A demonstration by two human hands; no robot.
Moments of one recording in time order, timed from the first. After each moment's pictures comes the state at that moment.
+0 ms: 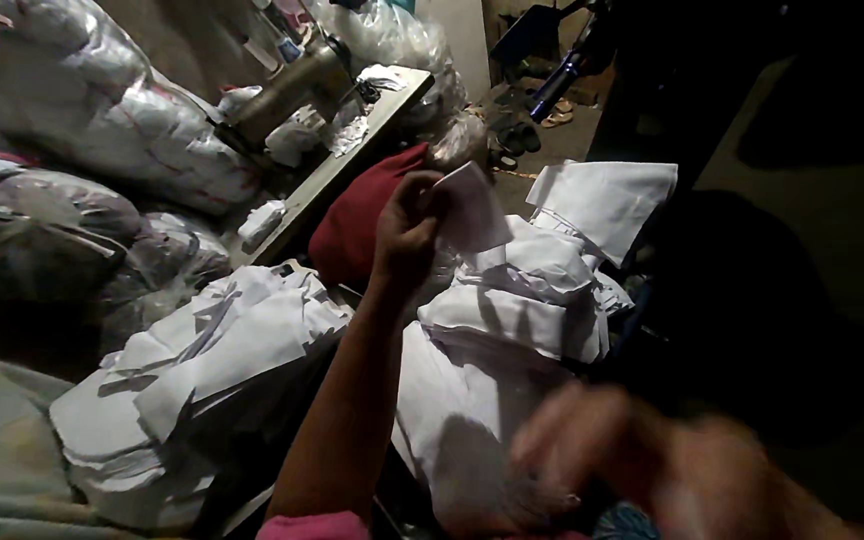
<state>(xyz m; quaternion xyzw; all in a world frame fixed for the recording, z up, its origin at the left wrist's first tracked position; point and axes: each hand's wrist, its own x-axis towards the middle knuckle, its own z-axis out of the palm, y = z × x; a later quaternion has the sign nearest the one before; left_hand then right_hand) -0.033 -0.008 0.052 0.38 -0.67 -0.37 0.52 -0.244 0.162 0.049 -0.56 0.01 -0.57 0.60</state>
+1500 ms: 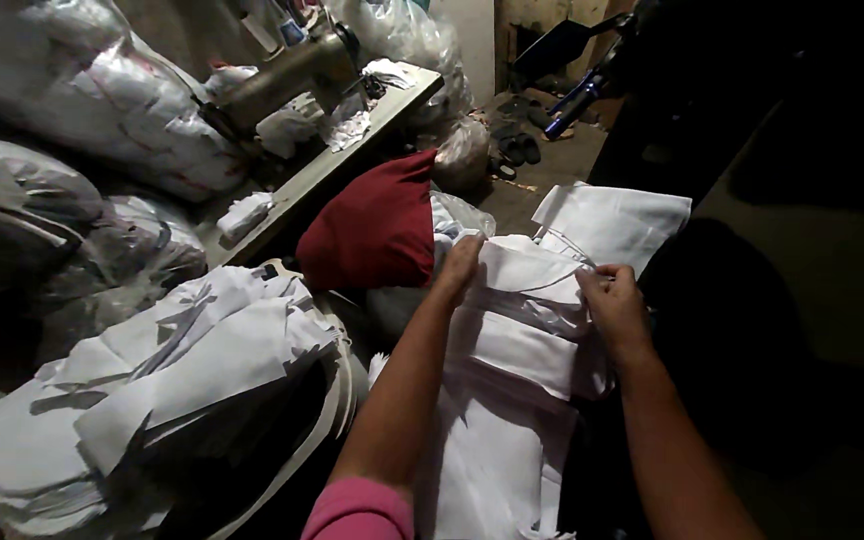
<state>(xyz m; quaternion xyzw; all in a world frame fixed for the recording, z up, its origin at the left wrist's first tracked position) -0.052 -0.076 -0.056 0.58 -0.54 -0.51 0.32 -0.271 0.001 -0.064 -0.44 0.72 -0.41 0.35</state>
